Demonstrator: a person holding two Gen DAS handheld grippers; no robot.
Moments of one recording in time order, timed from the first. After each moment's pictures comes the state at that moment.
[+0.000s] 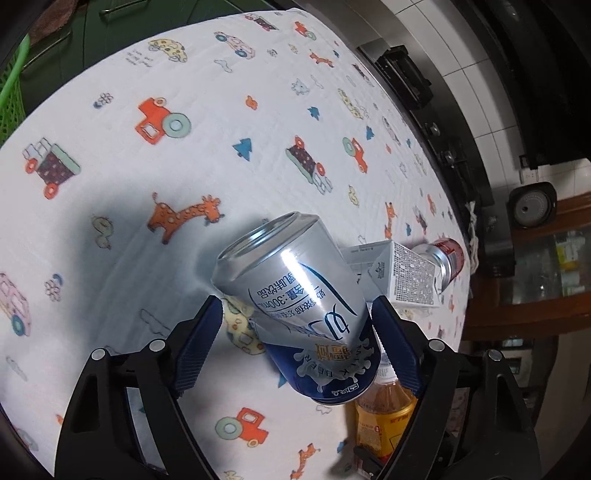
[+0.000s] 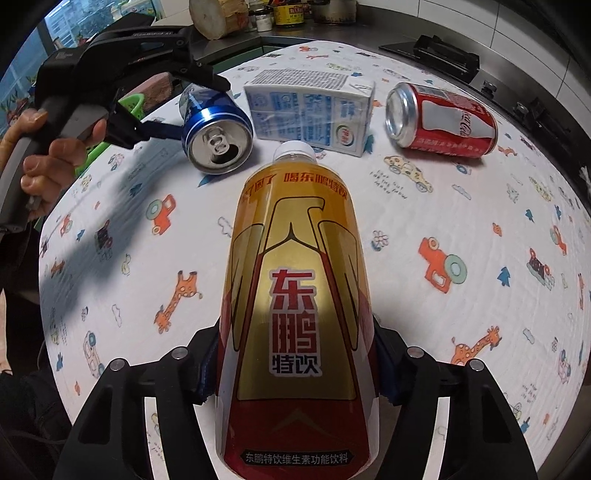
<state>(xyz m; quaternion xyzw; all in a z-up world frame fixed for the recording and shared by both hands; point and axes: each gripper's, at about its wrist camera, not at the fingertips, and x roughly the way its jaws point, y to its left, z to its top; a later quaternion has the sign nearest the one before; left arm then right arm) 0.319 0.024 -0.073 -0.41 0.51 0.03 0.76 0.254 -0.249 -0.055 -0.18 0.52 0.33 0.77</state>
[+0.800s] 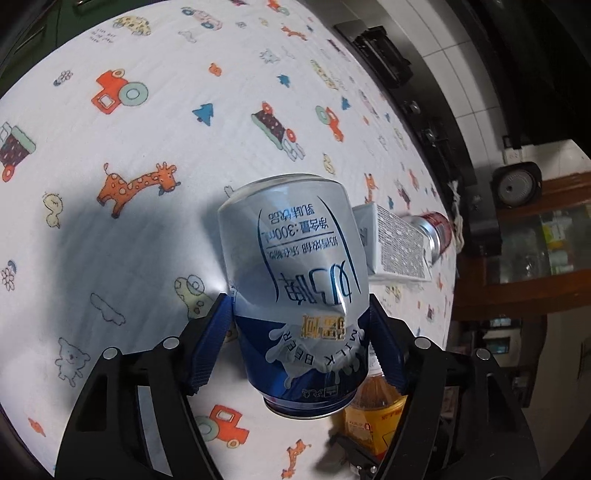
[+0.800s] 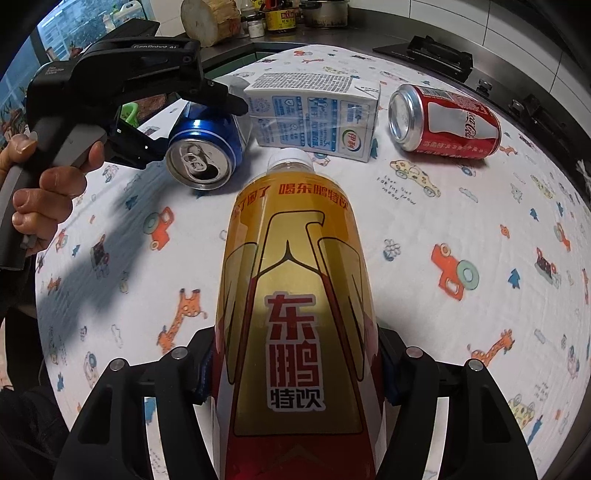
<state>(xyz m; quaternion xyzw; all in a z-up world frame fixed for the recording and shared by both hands) 0.319 0.002 -0.085 -0.41 0.51 -0.03 0.76 0.255 -0.239 -0.058 -0.15 0.51 0.32 0.78</state>
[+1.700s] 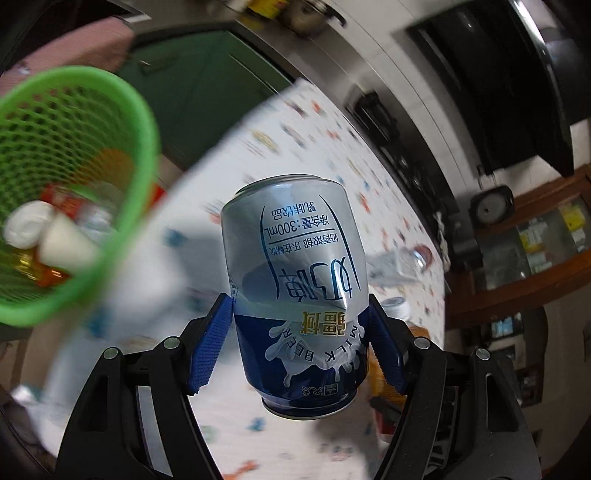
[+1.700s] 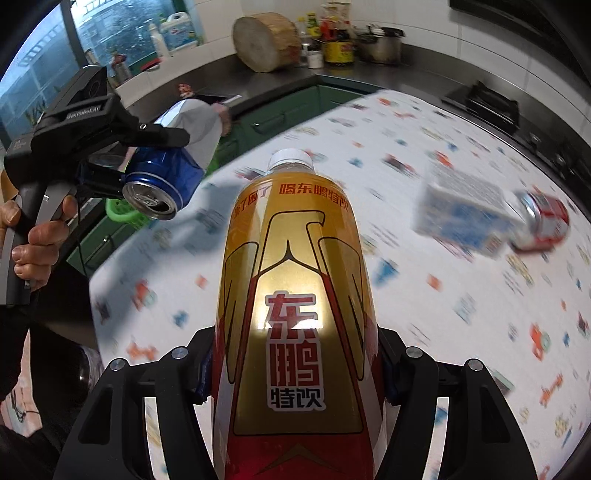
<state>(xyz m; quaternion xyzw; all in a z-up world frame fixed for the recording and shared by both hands) 0.178 0.178 -0.019 -0.39 0.44 -0.01 0.81 0.196 -0.088 -0.007 -0.13 0.47 0.39 0.78</state>
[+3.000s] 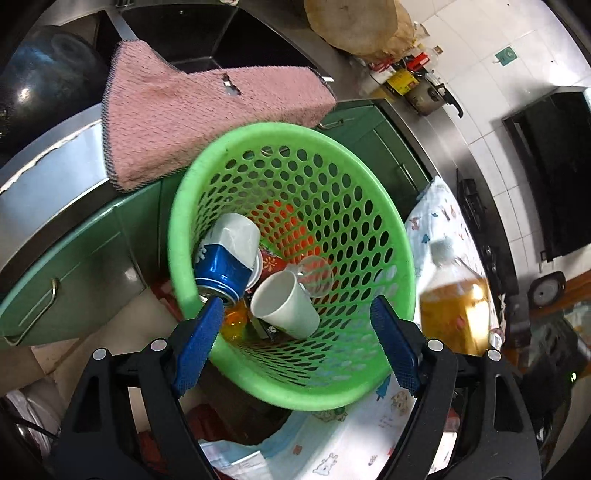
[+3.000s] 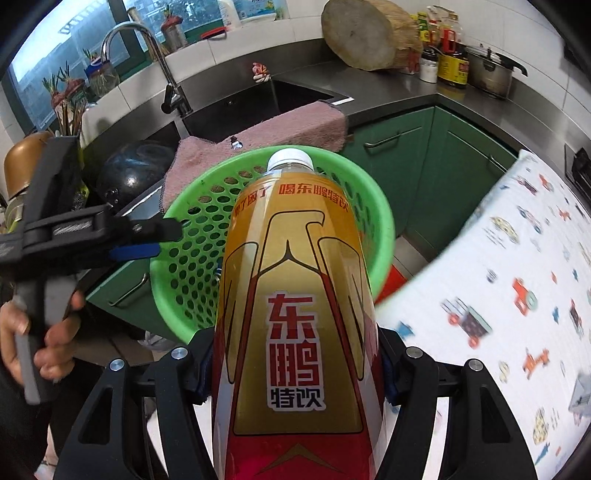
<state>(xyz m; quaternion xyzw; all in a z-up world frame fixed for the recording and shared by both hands) 0.076 0.378 -0.063 -0.41 0.40 0.16 0.80 0.194 0.197 -0.026 -0.17 0.47 0.46 0.74</state>
